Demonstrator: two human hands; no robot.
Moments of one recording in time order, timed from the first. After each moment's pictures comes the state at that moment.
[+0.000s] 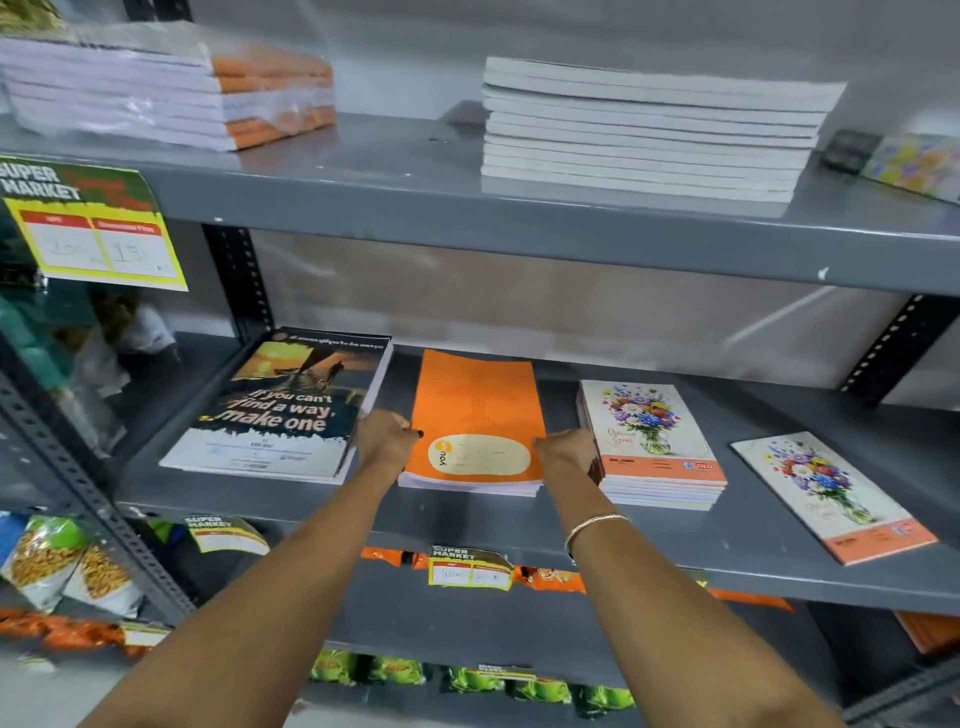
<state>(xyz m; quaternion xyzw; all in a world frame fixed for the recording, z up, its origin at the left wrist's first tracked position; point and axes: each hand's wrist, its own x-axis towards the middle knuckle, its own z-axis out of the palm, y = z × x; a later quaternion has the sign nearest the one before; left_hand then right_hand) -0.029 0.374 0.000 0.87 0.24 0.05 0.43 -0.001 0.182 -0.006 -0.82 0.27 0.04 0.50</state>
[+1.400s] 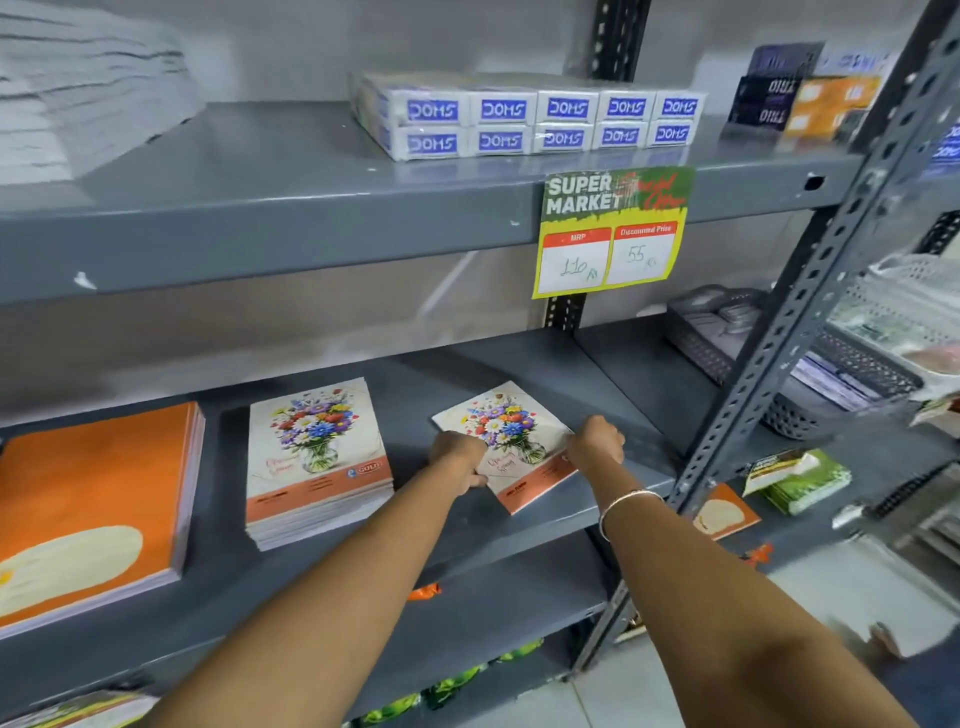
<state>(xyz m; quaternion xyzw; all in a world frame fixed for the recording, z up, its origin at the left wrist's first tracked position) 0.011 -0.081 -0.007 0.69 0.19 -0.26 0.65 -0.007 -0.245 -0.036 -0.87 0.40 -0.02 0.29</state>
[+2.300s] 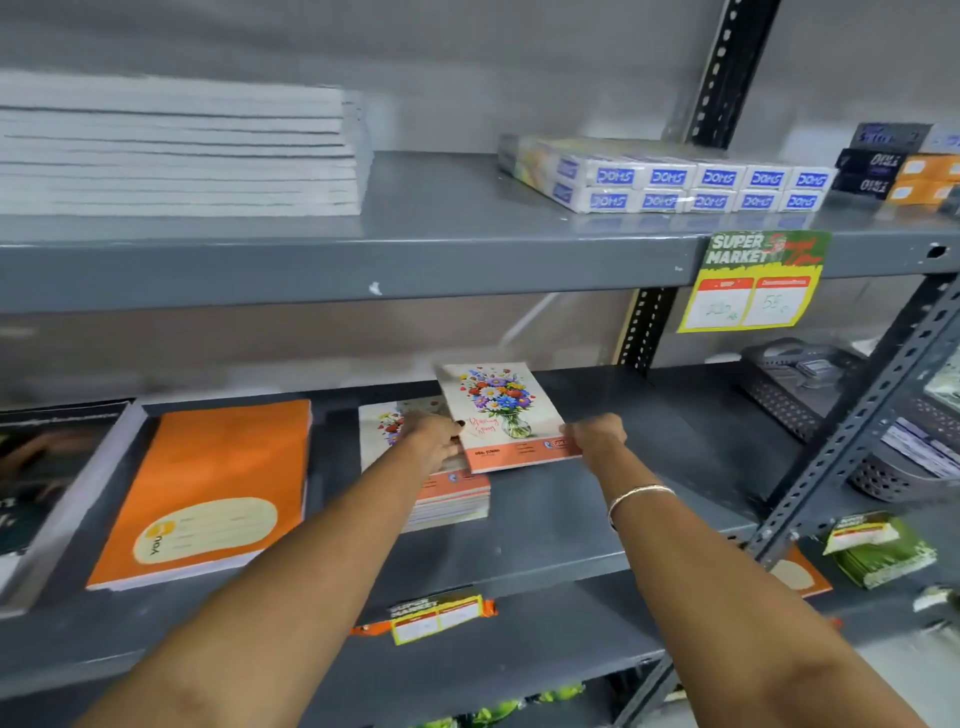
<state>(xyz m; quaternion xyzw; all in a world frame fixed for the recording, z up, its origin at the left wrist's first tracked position) 0.039 0.049 0.037 0.64 0.20 -0.16 0.72 0.023 -0.138 0.027 -0.79 0.40 -0.04 0.46</state>
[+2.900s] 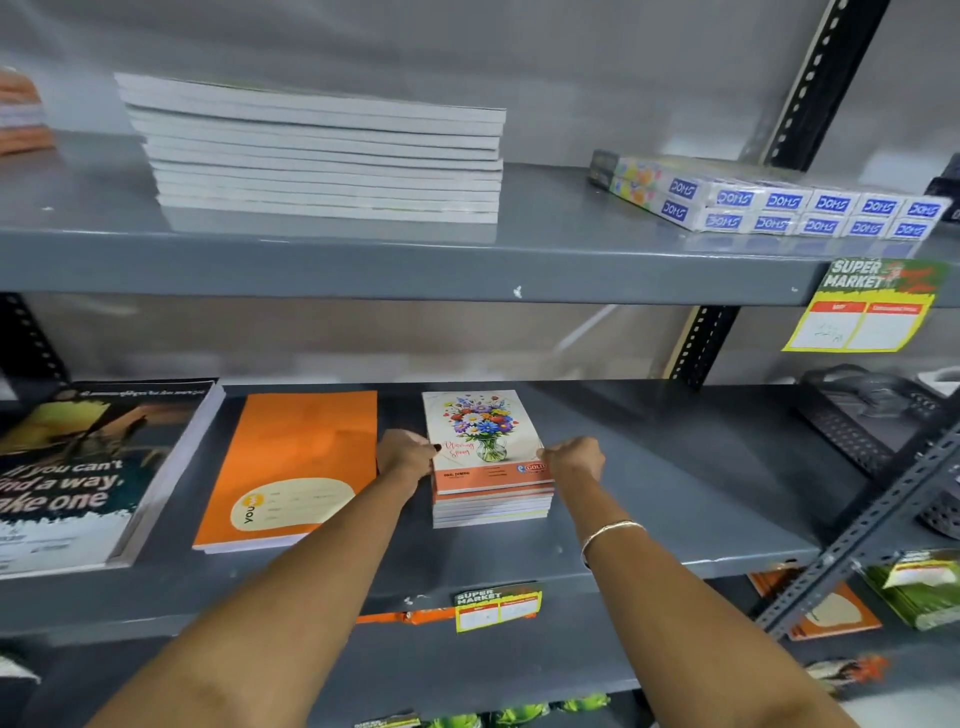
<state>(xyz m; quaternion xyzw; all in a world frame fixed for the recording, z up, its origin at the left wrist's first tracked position) 0.038 0.162 -0.006 0.77 0.20 -0.04 0.60 0.023 -0.028 -0.003 -0.80 0.36 -0.04 0.47</state>
